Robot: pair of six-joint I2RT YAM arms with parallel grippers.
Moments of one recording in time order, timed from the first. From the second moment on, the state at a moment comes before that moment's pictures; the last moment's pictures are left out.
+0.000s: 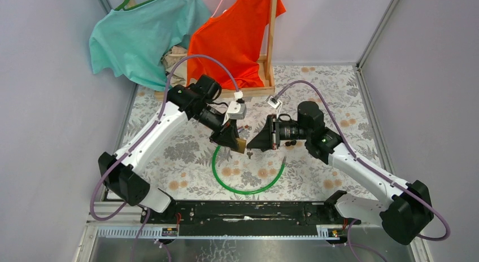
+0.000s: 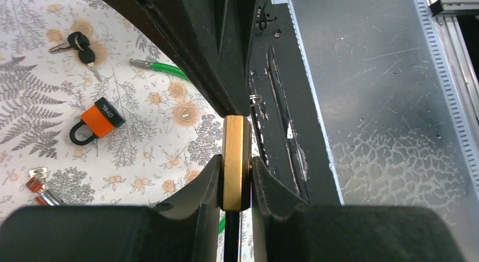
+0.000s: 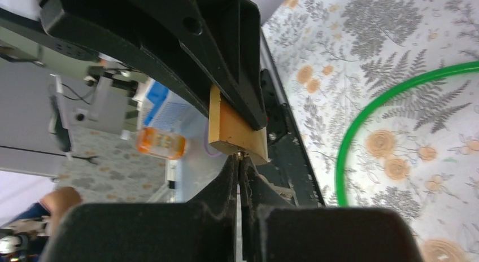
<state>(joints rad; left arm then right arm) -0.54 1.51 1.54 -1.26 1.09 0.91 0.64 1.12 0.83 0.04 -0.86 0.67</state>
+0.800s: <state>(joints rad) -0.56 1.44 1.54 -1.17 0.95 0.78 0.56 1.15 0.72 0.31 -0.98 1.02</state>
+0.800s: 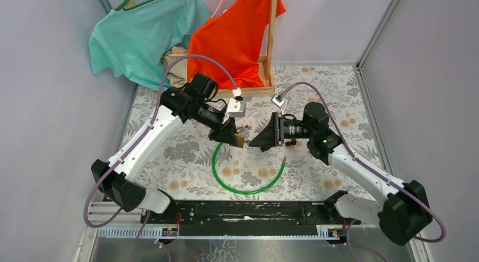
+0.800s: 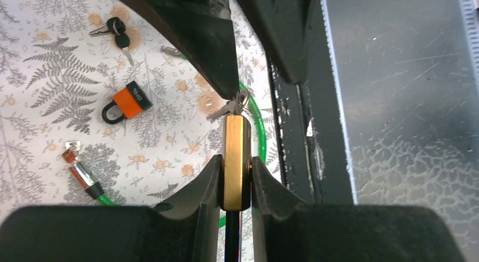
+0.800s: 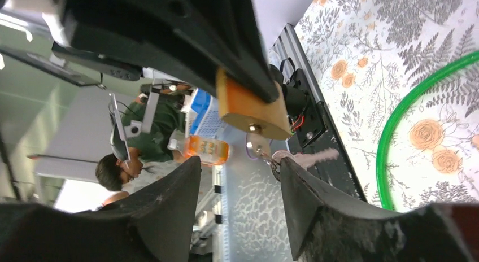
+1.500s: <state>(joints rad) -0.56 1.48 1.62 -1.21 1.15 0.68 0.57 1.05 0.90 -0.07 -0.96 0.57</state>
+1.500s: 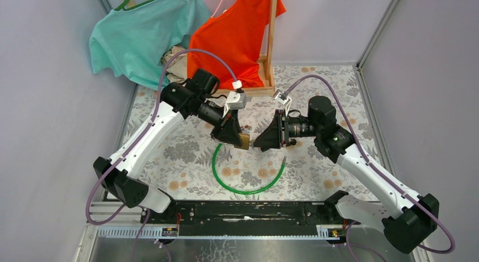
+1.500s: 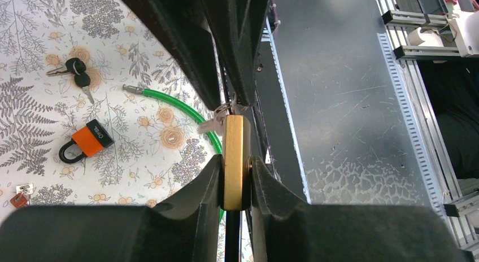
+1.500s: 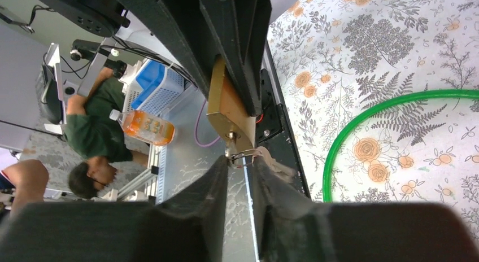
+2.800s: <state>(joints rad) -0.61 1.42 1.66 -1.25 0.87 0.76 0.60 1.17 0.78 0.32 -0.97 1.16</state>
